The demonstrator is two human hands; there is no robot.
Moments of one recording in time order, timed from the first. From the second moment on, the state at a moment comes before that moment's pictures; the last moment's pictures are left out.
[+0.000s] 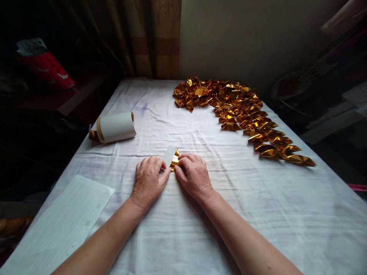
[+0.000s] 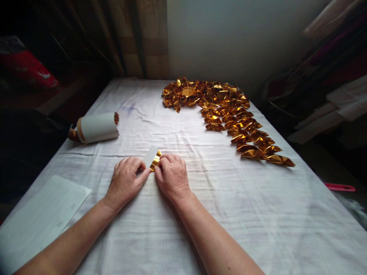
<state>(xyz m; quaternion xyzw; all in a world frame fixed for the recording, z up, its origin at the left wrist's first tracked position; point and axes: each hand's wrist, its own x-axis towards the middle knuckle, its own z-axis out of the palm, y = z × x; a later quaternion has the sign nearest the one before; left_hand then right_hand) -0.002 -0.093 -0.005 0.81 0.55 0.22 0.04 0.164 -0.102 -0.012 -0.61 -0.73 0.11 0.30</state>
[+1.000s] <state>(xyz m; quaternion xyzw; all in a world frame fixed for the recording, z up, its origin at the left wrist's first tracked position) -0.004 -0.098 0.002 0.86 0.48 0.18 -0.03 0.175 -0.096 -0.017 -0.54 -0.76 0.13 0.33</state>
